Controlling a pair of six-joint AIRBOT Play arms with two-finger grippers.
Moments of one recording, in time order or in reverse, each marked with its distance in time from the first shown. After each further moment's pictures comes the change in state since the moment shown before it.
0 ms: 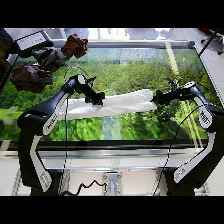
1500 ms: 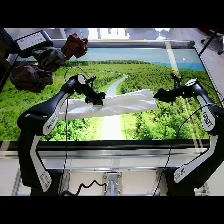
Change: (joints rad) left arm 0.000 0.000 0.000 -0.025 0.002 0.002; right arm 0.002 0.064 0.002 -0.055 -0.093 -0.019
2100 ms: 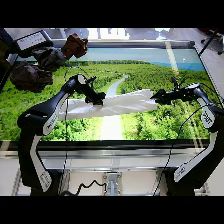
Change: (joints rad) left arm 0.000 0.000 0.000 0.000 0.000 0.008; right arm -0.066 -0.078 0.000 0.161 0.144 -0.038
